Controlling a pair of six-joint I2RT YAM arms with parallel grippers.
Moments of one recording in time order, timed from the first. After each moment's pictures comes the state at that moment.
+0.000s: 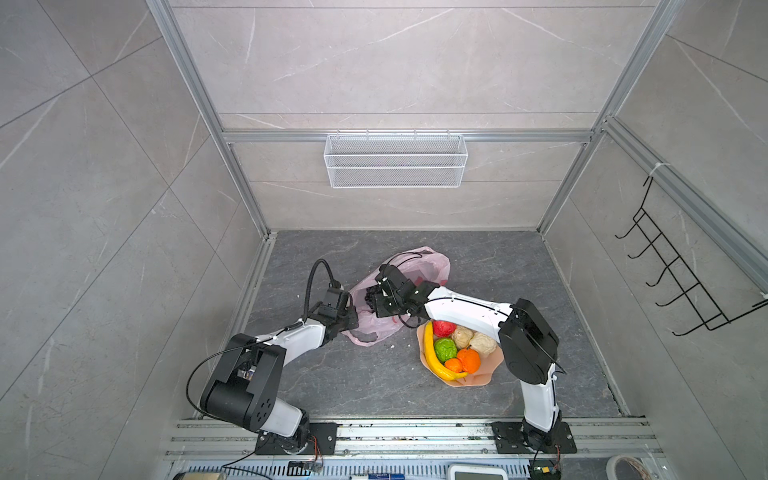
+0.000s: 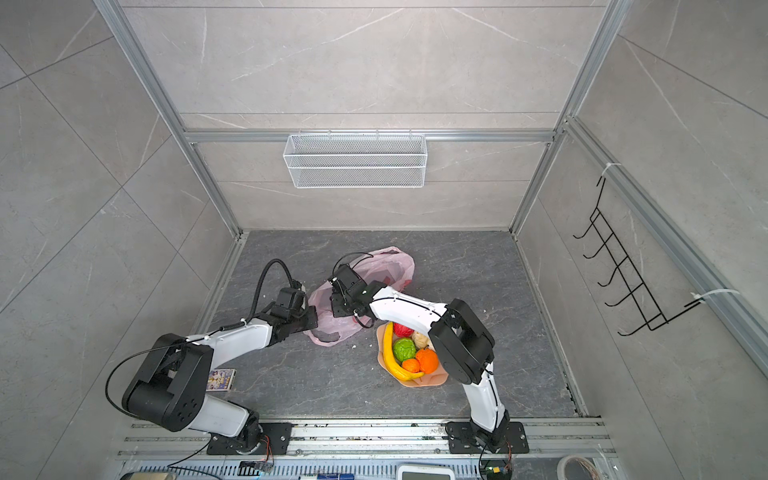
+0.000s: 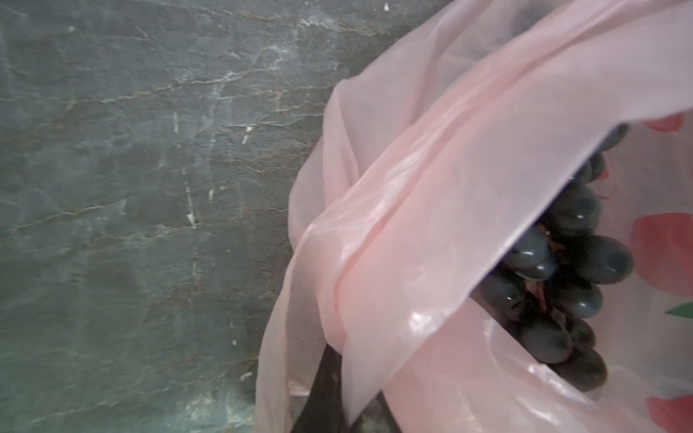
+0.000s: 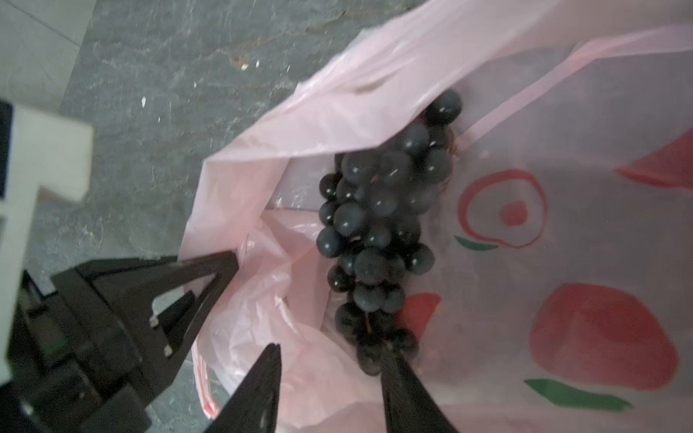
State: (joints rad) left arm -0.36 1.49 0.66 -0.11 -0.07 -0.47; right arm 0.89 2.01 1.54 -0.44 0.03 0.55
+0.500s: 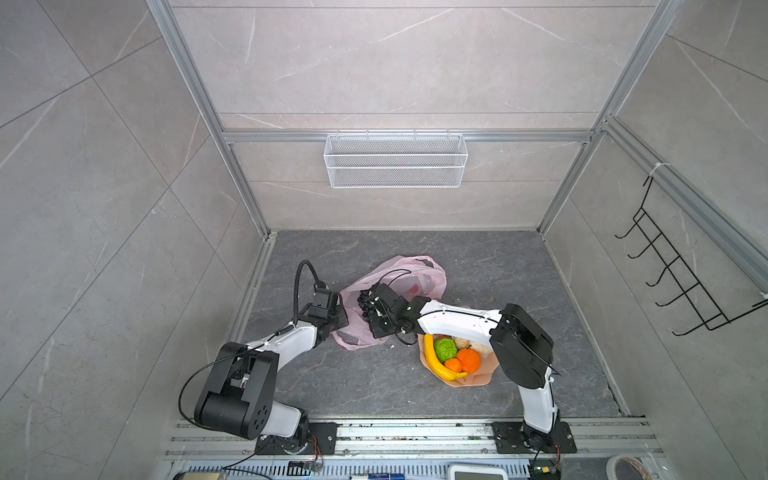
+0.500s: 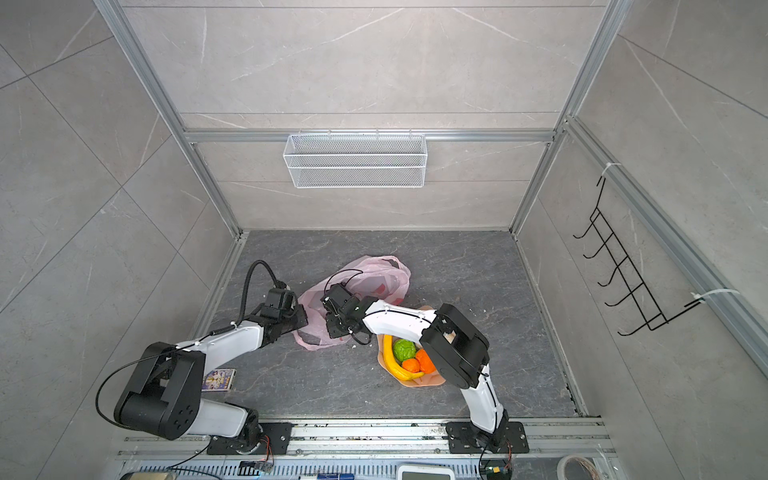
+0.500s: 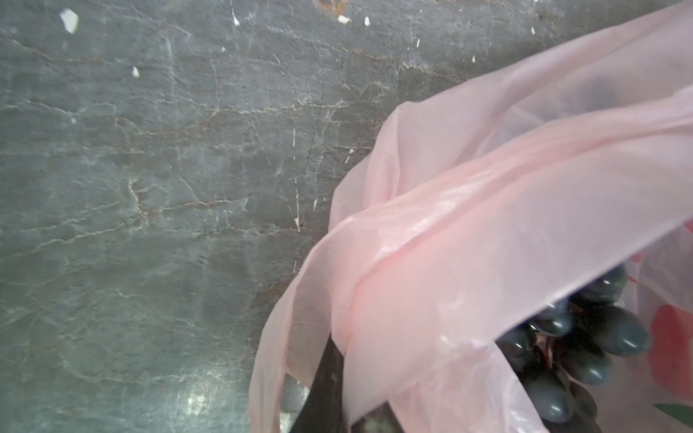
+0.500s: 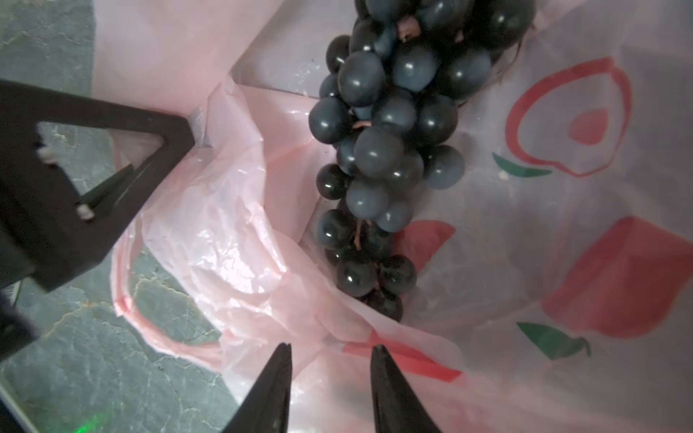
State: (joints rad) left arm -0.29 1.43 0.63 -0.13 -0.10 -0.52; right arm 0.95 2.03 1.46 -0.43 0.00 0.55
